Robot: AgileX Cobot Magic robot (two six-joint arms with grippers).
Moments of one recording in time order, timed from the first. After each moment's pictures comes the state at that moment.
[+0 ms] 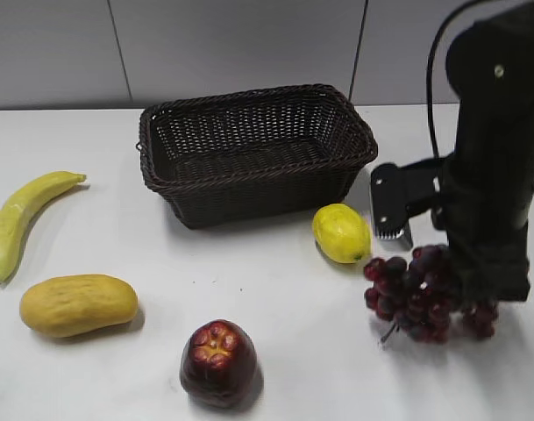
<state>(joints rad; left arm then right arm) 0.00 0.00 -0.48 0.10 1.08 -0.02 0.53 1.72 -1.11 -0.09 1.09 -0.88</state>
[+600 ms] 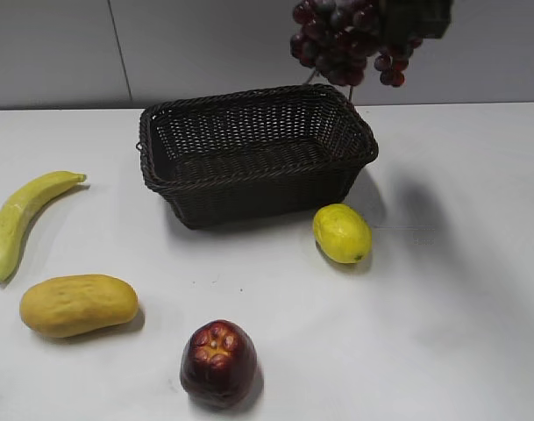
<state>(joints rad) 0.00 0.00 -0.48 0.10 1.08 -0.02 0.53 1.94 -2.02 -0.16 1.18 -1.05</state>
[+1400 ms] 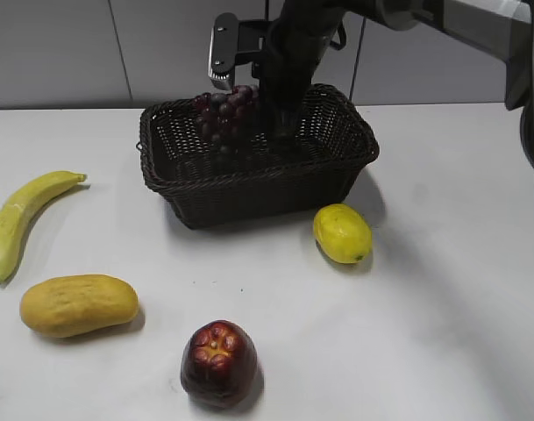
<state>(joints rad) 0.00 0.00 -0.48 0.10 1.08 -0.02 0.56 2.39 -2.22 0.11 0.94 -1.07</state>
